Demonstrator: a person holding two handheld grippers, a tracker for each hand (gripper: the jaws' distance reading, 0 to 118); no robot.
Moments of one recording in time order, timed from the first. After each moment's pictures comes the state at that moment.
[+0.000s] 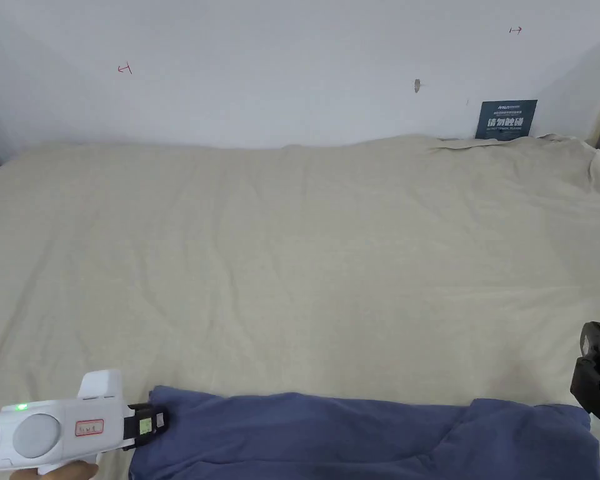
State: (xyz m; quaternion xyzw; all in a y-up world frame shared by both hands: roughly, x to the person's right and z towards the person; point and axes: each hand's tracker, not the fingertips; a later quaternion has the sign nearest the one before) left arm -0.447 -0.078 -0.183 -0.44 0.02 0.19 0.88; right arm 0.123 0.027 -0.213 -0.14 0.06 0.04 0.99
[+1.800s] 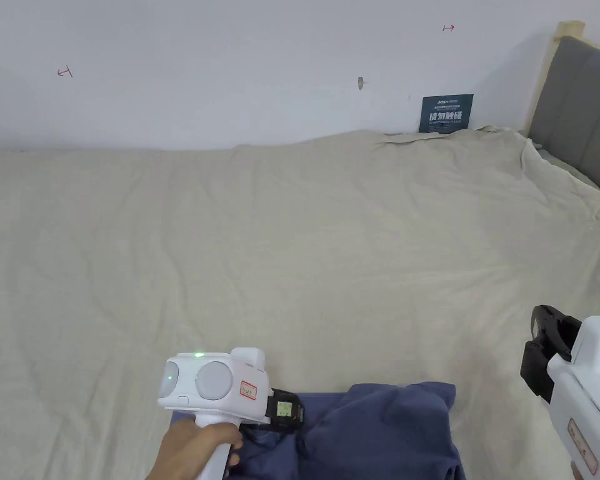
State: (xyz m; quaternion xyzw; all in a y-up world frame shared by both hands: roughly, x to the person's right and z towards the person) left arm -0.217 -0.087 -0.276 -0.54 -0.09 0.11 0.83; right arm 0.149 0.034 -0.185 -0.13 0.05 0.03 0.99
